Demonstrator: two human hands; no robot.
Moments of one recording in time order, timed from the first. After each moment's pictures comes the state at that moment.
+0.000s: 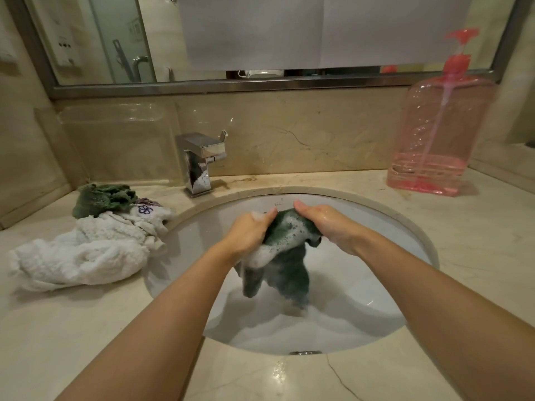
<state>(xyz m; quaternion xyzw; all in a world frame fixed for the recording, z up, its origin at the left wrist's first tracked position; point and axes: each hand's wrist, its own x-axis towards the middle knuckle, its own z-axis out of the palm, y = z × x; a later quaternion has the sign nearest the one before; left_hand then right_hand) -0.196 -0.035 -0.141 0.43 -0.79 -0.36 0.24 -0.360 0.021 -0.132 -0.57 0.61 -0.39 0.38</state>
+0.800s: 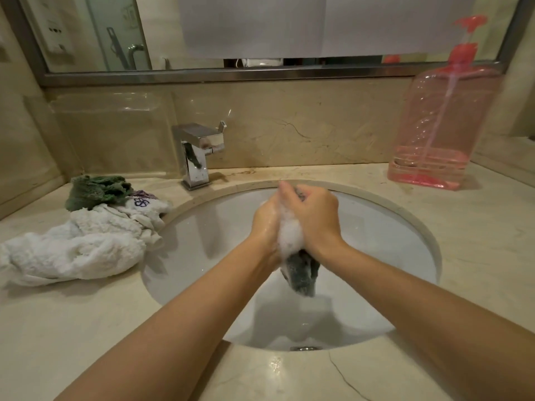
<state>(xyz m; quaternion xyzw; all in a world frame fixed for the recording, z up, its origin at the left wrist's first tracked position) -0.232 0.022 -0.117 0.39 -0.42 -0.71 0.40 -0.305 0.023 -0.138 -0.52 0.62 -0.58 0.08</state>
